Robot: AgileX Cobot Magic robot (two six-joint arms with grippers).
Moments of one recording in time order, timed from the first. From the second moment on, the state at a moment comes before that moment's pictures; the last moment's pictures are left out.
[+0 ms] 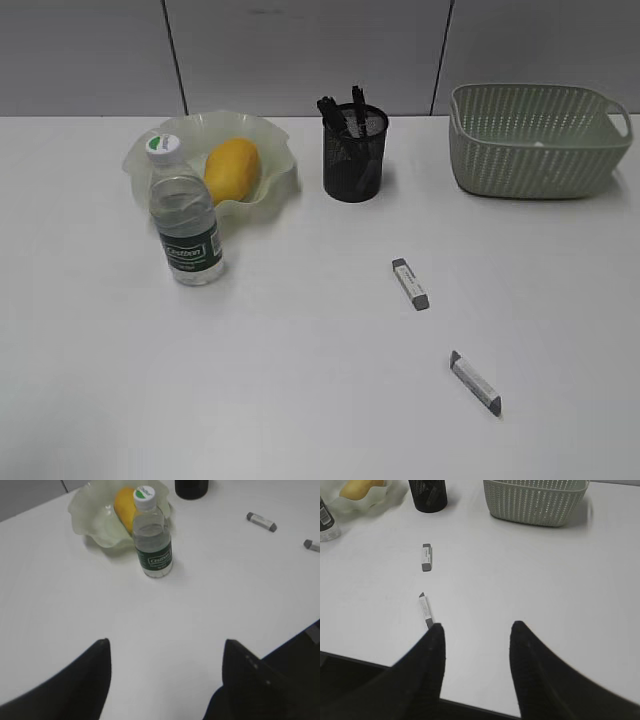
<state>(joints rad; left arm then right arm) -0.59 0.45 -0.74 0.10 1.03 -0.05 0.30 -0.01 -0.51 0.01 1.04 0.05</state>
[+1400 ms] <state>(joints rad) -0.38 -0.01 -0.54 0.26 1.06 -0.26 0.30 0.39 -0.57 0.02 0.80 0.01</state>
